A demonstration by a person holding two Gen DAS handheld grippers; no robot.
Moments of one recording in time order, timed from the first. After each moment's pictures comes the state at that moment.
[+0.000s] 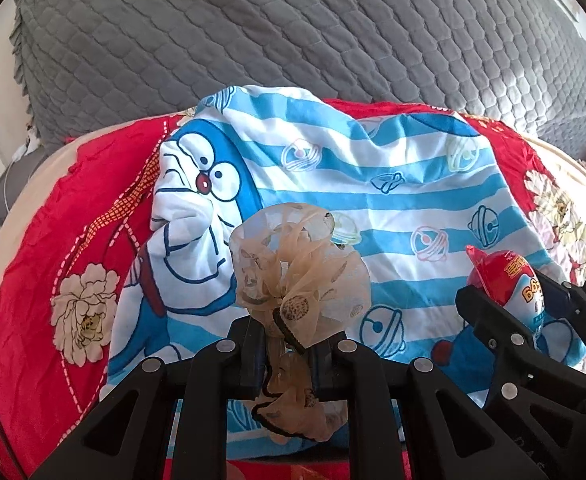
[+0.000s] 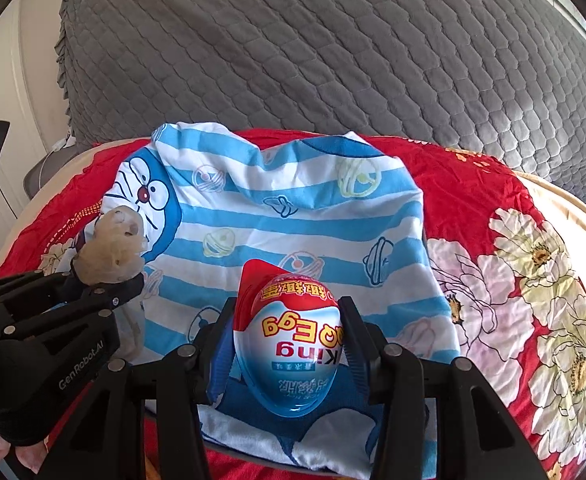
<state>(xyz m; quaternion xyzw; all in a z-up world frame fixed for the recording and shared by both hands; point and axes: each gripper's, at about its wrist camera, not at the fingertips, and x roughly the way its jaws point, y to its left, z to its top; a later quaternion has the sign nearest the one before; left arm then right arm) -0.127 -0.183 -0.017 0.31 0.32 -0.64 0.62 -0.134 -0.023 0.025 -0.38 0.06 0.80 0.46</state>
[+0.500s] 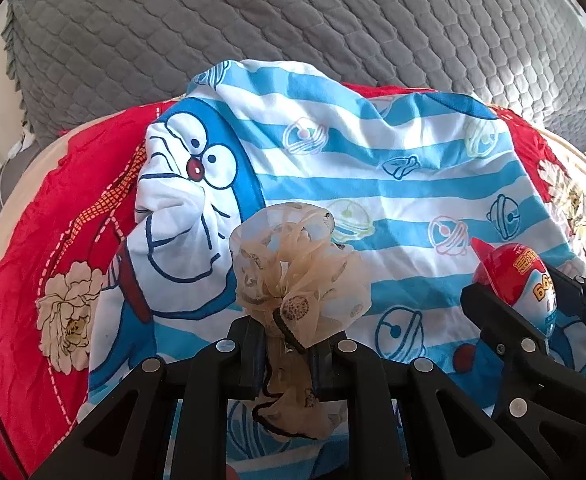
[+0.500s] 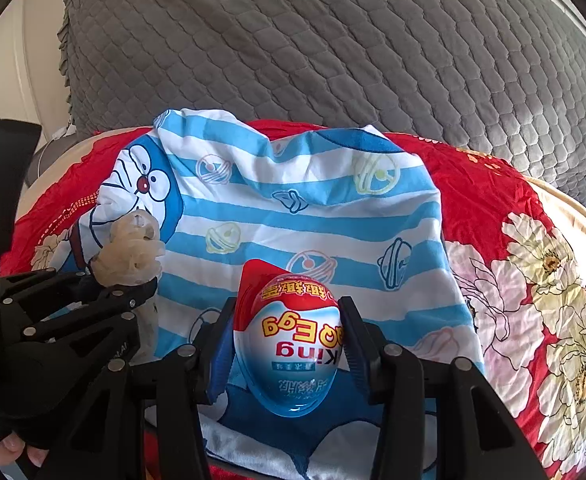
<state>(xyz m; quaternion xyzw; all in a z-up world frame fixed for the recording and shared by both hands) -0.124 -0.198 -0.036 0.32 0.33 -0.62 0.63 -0.145 -0.017 0.015 -0.39 0.04 0.80 0.45</state>
